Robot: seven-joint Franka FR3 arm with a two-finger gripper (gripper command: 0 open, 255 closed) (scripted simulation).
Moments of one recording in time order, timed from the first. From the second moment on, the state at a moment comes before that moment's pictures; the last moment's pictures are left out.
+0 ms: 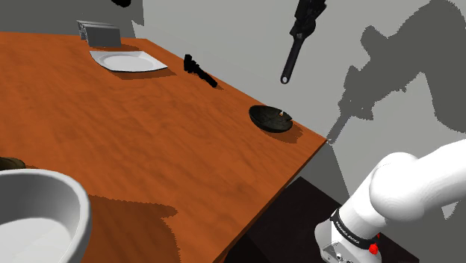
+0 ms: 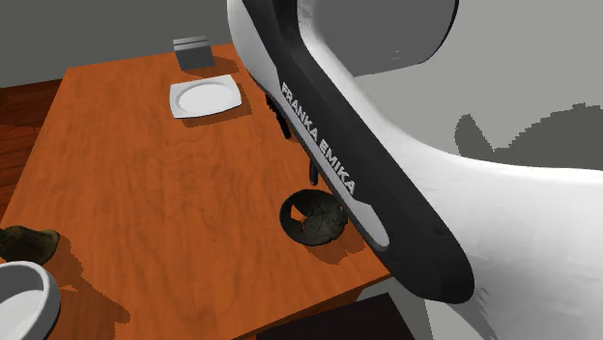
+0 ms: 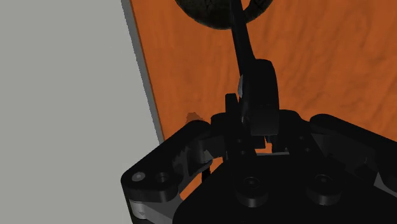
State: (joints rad) arm 0.05 -0.49 0.04 -1.79 0.01 1.58 -0.03
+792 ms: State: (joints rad) arm 0.05 -0.58 0.03 -2.02 0.01 1.72 -0.05
